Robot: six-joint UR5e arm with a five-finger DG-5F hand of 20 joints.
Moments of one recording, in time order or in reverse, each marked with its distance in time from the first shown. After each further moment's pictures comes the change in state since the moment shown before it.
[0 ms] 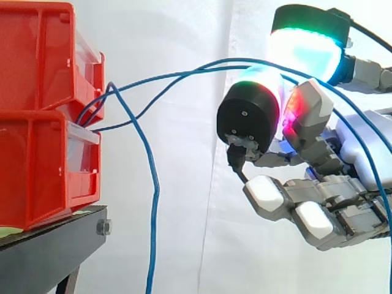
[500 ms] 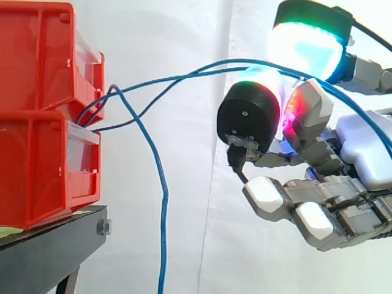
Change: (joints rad) arm 0.001 0.000 0.000 0.000 0.000 -0.001
